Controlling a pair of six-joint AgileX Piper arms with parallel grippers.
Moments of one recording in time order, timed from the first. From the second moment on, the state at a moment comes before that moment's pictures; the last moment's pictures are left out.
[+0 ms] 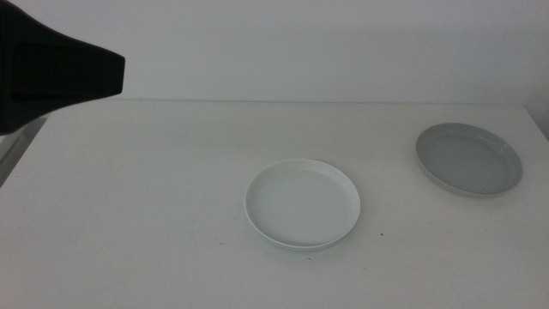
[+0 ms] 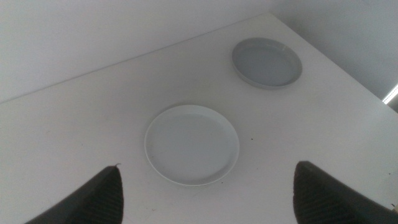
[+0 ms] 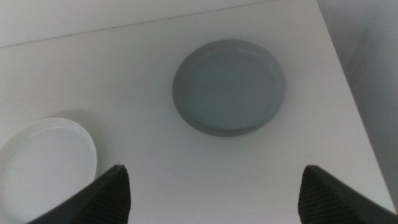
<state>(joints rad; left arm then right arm) -0.25 0.87 -1.29 -0.46 1.12 0.30 -0.03 0.99 -1.12 0.06 0.96 0.11</state>
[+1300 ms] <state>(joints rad) -0.25 0.87 -1.29 -0.46 1.12 0.30 -0.20 2.17 -1.71 0.09 0.97 0.09</state>
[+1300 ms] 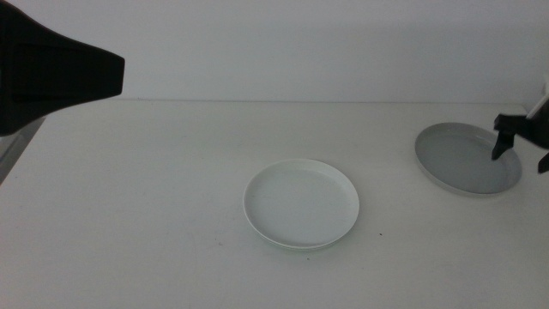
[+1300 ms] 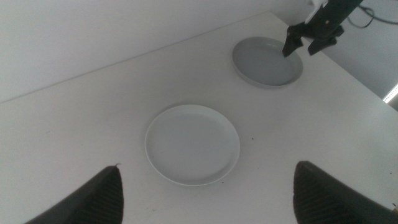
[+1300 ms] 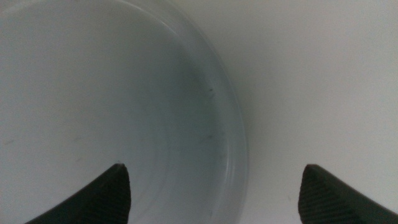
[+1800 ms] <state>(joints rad) -0.25 0.87 -1.29 -0.46 1.12 0.30 -0.21 2.23 -1.71 0.11 0.90 0.10</state>
